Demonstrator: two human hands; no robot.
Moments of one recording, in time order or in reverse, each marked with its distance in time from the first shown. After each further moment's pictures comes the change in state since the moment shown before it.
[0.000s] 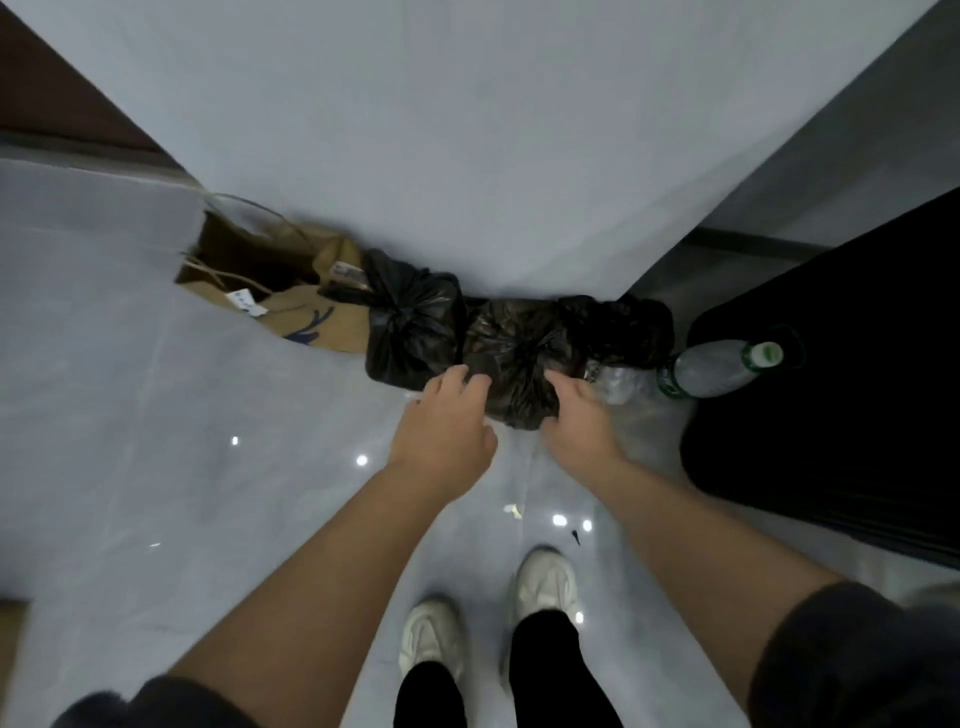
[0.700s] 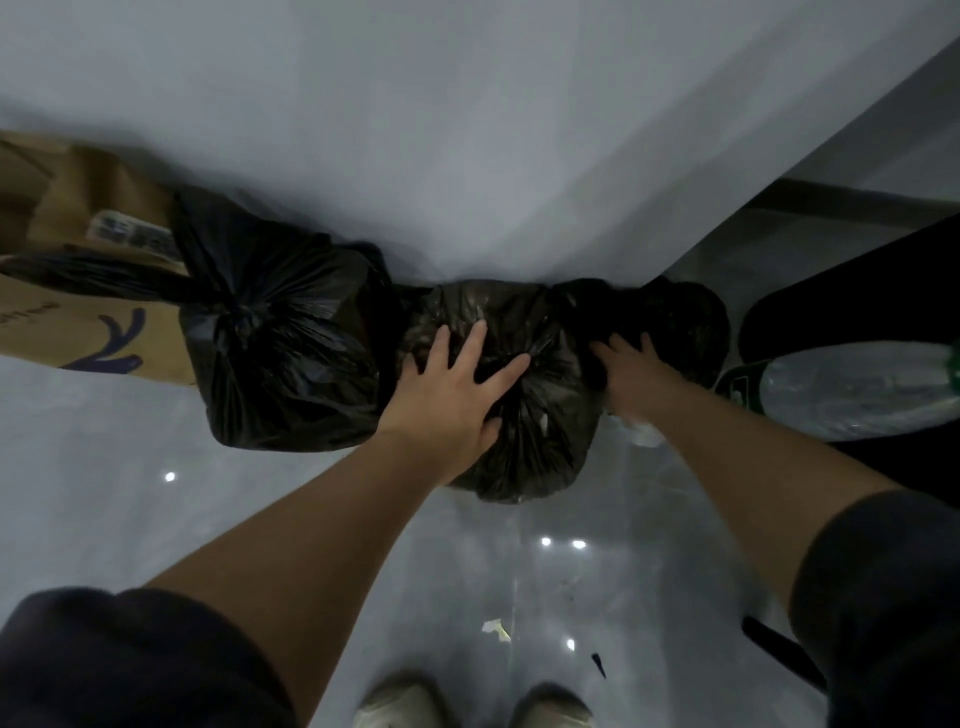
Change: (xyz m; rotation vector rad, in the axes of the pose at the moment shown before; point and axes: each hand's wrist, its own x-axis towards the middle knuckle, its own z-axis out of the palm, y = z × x) left_hand 0.218 -0.057 0.180 0.340 -0.071 0.250; right_hand 0.264 0.175 0.049 -0.565 -0.255 0.016
